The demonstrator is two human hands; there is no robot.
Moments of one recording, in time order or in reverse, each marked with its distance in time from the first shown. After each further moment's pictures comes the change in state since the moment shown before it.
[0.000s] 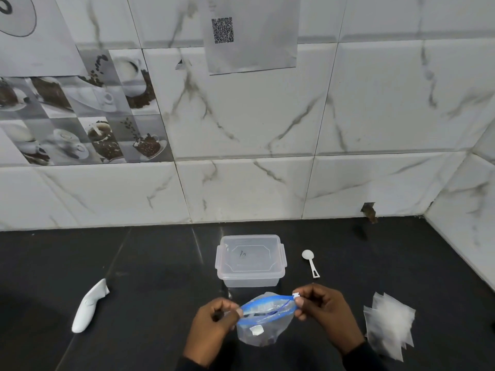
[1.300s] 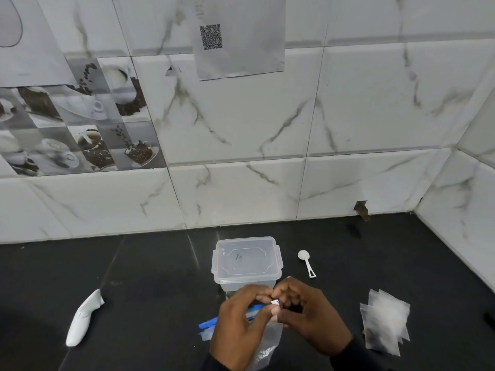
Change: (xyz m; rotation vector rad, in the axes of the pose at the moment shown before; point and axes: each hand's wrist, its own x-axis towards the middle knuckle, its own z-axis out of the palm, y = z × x) left_hand -0.024 0.067 0.041 0.246 -0.059 0.556; right_hand -0.015 -0.053 0.034 -0.253 -0.199 -0.115
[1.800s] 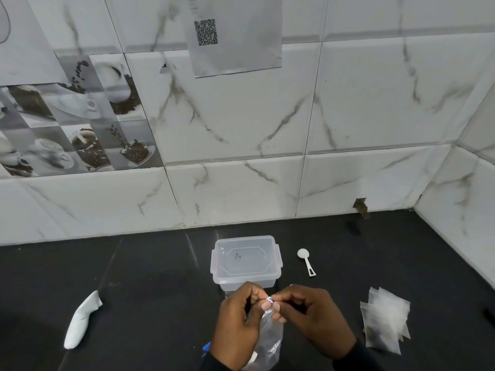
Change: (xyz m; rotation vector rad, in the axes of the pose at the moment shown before) left_hand 0.005 -0.003 0.003 -0.045 -0.022 -0.160; right_hand -0.005 -0.006 -0.001 0.000 0.087 -0.001
